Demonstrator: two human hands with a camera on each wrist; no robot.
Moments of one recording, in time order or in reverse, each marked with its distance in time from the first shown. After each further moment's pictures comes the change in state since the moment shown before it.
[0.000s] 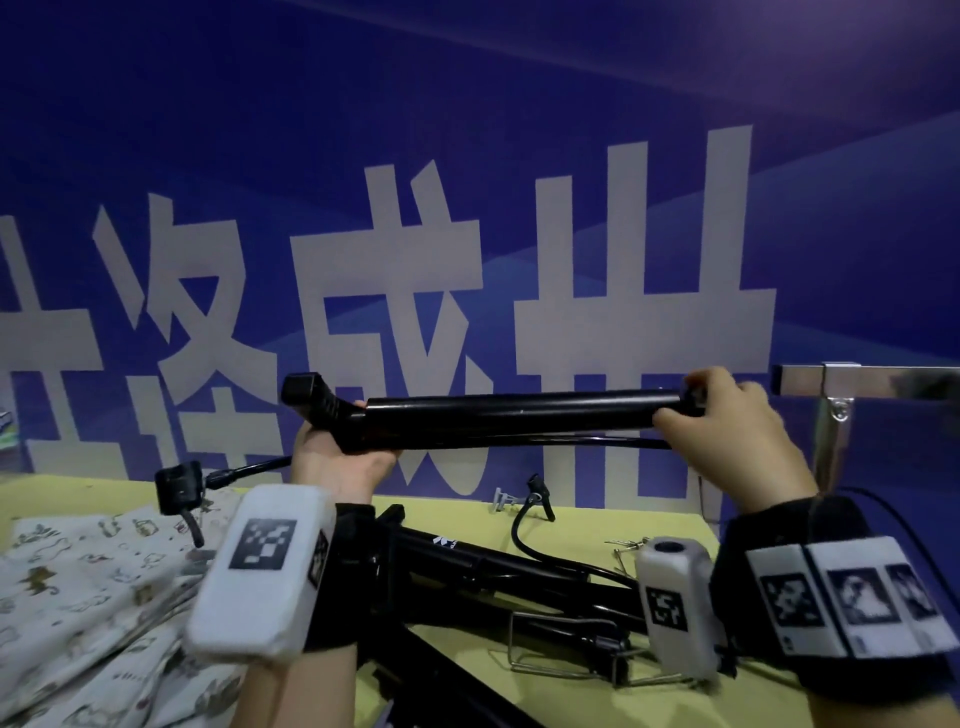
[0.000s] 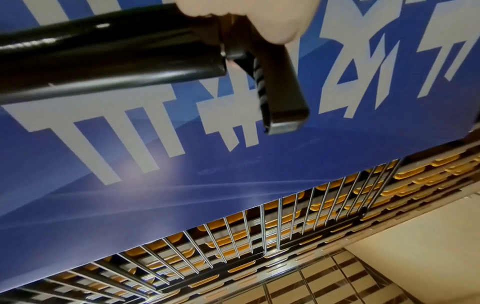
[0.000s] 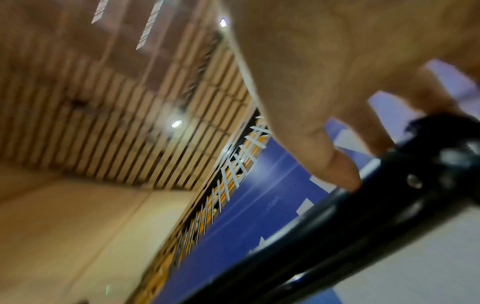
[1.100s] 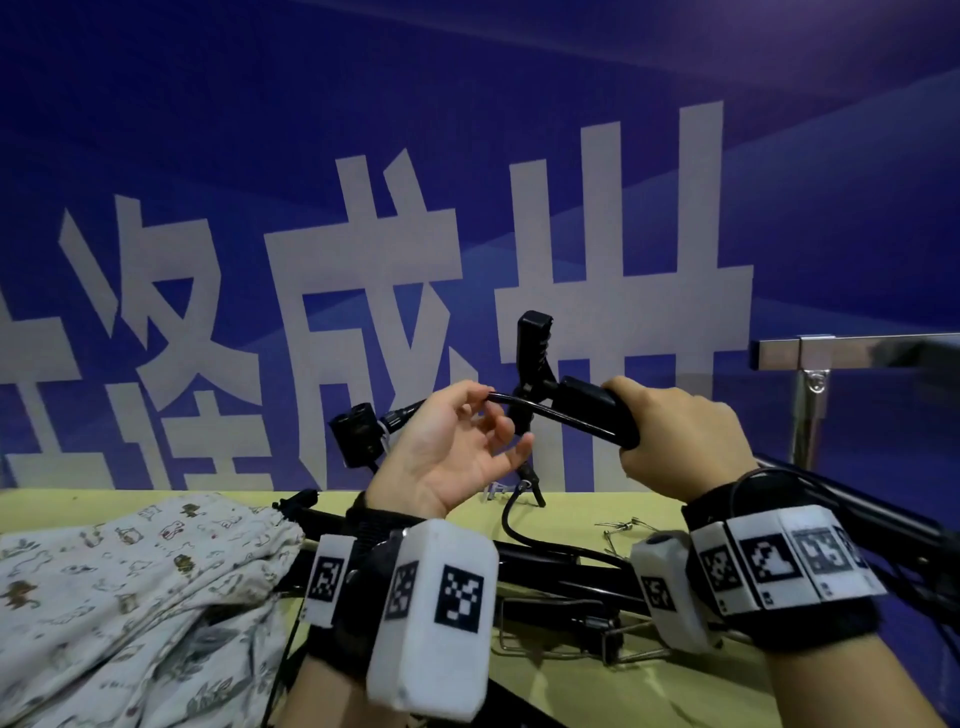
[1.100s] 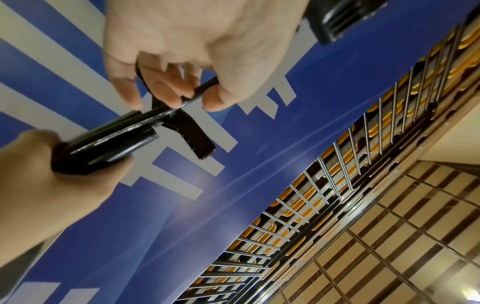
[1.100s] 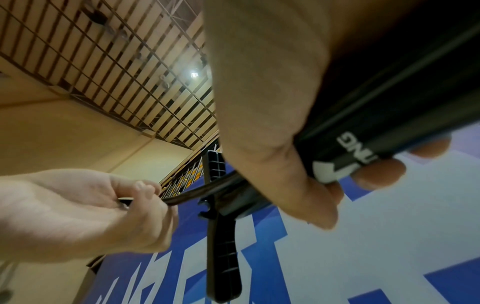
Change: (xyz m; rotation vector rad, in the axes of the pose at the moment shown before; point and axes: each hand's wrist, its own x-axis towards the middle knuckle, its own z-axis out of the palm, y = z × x) left_hand -0.040 -0.069 0.016 0.701 -0.367 -0.373; right_hand 0.007 0.014 0.021 -0.527 -0.008 -0.507
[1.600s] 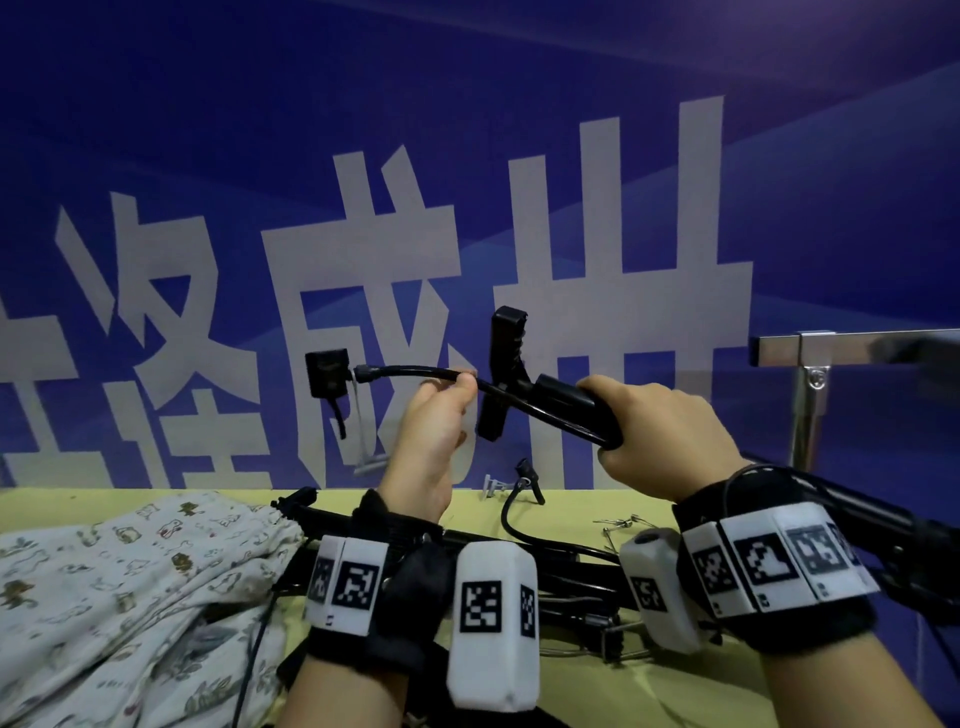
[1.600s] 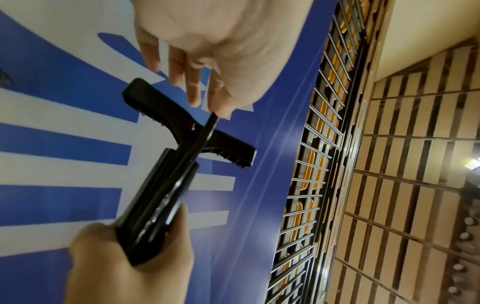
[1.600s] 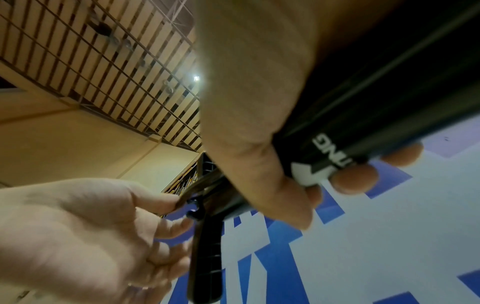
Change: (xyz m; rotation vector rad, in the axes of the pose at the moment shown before) left_hand 0.009 -0.007 -0.004 0.530 0.250 0.428; right_hand -0.001 -0.011 -0.006 0.059 0.014 -0.134
